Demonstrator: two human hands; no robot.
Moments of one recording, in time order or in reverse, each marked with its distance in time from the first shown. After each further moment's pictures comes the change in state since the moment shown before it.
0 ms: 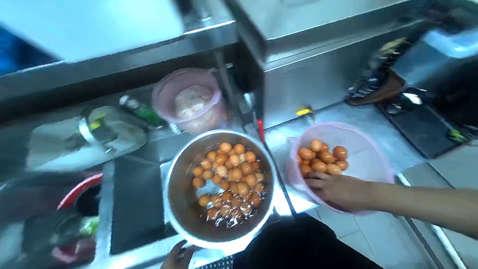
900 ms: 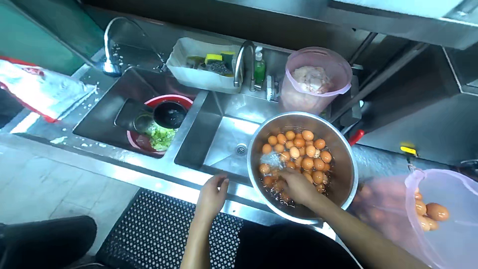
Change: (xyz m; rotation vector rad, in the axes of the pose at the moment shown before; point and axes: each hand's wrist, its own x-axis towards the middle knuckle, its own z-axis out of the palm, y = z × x) left_hand 0.024 -0.062 -0.038 -0.327 0.350 0.150; right_hand 0.305 -0.164 -0.004 0.245 0.015 0.273
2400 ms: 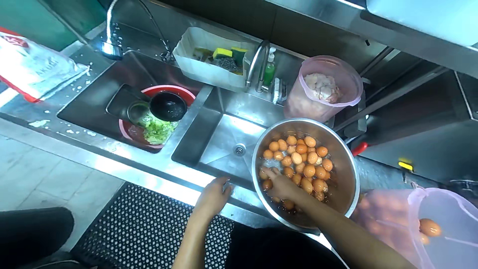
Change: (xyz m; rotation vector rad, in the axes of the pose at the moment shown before) left_hand 0.026 -0.013 -0.002 0.214 -0.306 -0.084; right_hand 0.067 -0.017 0.031 0.038 -0.166 0.011
